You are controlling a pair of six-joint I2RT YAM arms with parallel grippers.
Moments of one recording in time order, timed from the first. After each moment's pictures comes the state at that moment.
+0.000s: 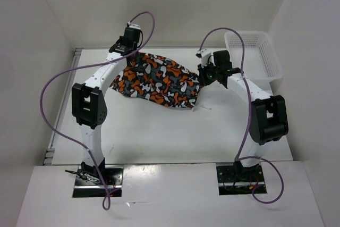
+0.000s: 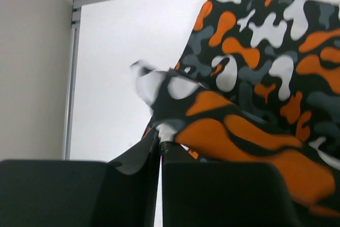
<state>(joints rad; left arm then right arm) -0.29 2.00 1.86 -0.53 -0.58 0.07 0.25 1.67 1.23 -0.29 -0.35 -0.27</state>
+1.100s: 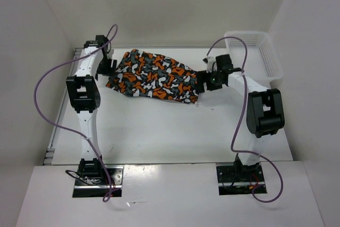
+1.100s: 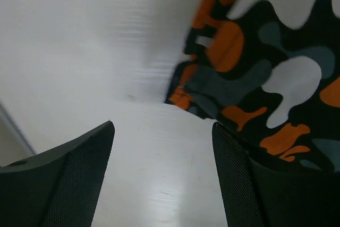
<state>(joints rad) 0.07 2.42 2.32 -1.19 -0.16 0.07 0.16 1.80 1.29 -0.41 -0.38 -0.04</state>
